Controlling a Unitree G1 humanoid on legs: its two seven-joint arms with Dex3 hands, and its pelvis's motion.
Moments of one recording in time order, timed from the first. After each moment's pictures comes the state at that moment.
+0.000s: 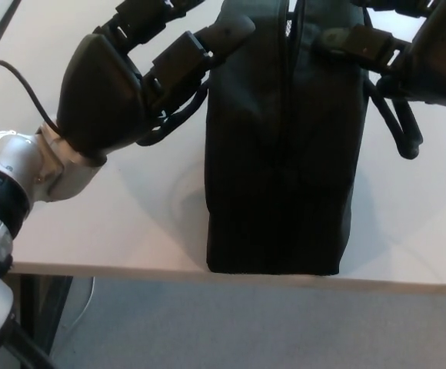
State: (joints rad) left_arm -1.11 0.53 -0.84 1.14 1.12 -0.73 1.56; right_arm -1.12 -0.80 0.70 0.82 -1.16 -0.70 -0.87
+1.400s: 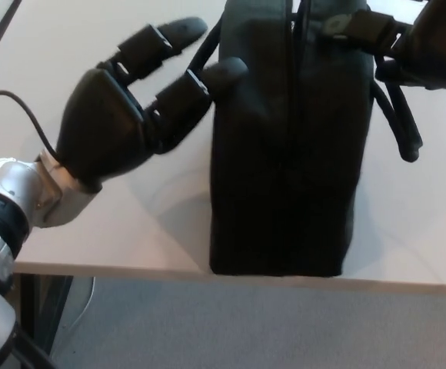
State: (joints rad) left_arm -1.05 0.52 -0.90 1.16 1.16 -0.71 1.57; right_arm -1.16 -0.77 0.67 0.89 -1.14 -0.74 -0.82
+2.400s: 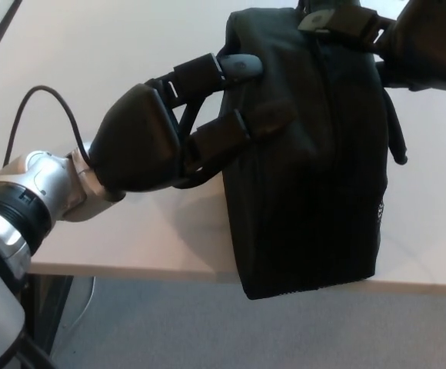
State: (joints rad) left_arm -1.09 0.49 -0.98 1.10 1.27 -0.65 1.61; right_arm -1.17 -0.72 0.65 0.91 -1.13 -0.76 -0.82
